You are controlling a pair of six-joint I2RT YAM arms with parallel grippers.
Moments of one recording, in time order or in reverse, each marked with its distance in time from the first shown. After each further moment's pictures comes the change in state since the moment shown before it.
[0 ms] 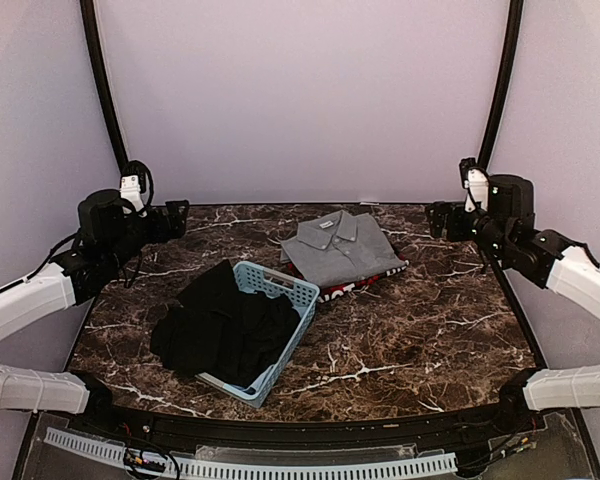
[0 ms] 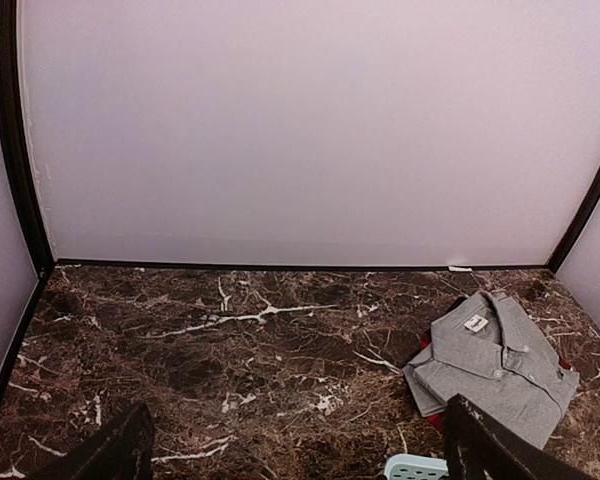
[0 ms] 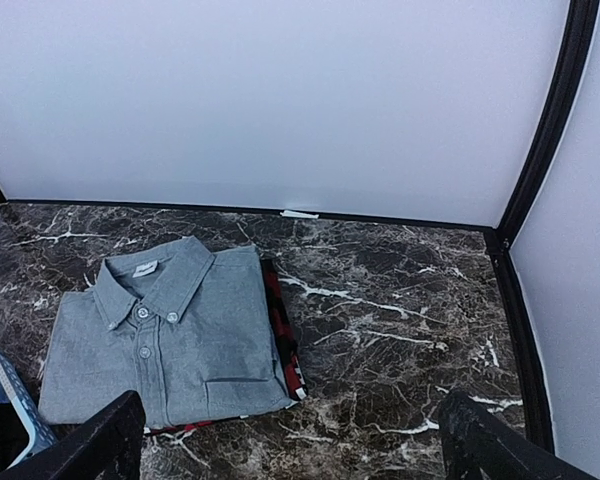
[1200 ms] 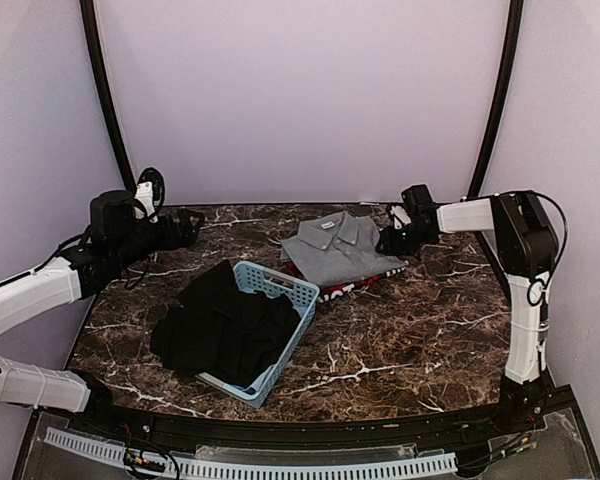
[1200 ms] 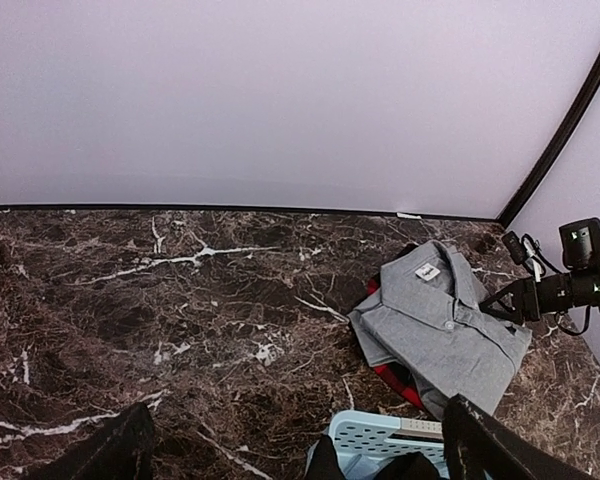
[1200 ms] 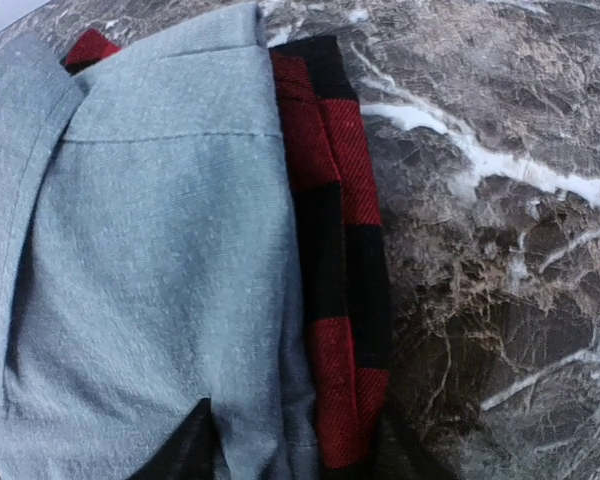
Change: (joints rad) left arm 0.000 0.057 0.026 -0.082 0.172 -0.094; right arm -0.153 1.138 0.640 -0.108 -0.460 0.084
